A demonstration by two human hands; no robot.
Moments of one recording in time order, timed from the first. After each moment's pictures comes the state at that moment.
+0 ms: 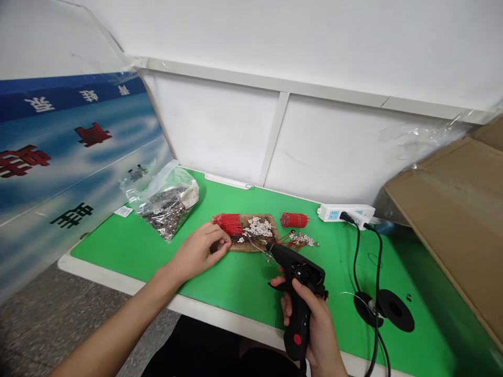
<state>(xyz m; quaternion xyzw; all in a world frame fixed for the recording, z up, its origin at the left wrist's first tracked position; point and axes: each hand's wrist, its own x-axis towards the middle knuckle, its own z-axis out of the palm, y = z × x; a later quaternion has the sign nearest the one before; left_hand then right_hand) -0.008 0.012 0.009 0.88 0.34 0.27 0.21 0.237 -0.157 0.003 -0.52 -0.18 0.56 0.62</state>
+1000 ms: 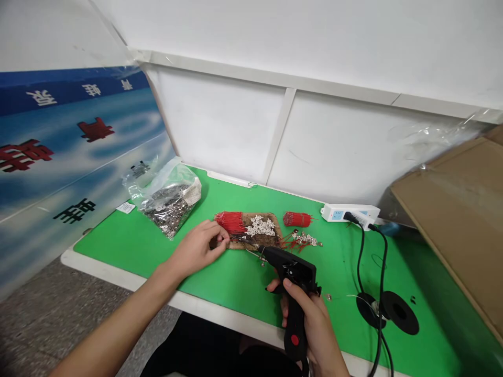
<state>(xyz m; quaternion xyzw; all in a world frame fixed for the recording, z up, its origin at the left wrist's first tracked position) -0.012 0.012 0.007 0.85 0.38 0.27 0.23 0.231 -0.155 0.010 -0.62 -0.23 0.53 0.53</state>
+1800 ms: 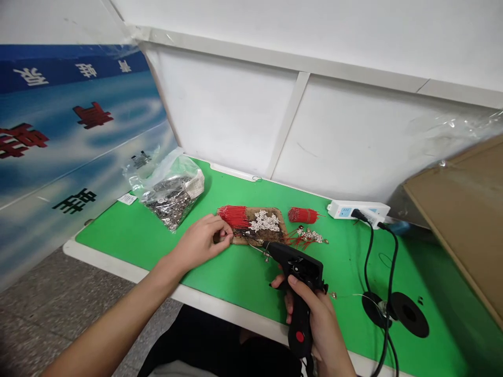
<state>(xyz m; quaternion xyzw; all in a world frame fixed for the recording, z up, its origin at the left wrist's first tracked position) -0.011 0.013 0.008 0.85 0.40 0.25 0.23 0.227 -0.152 0.019 -0.62 -0.23 0.54 0.52</state>
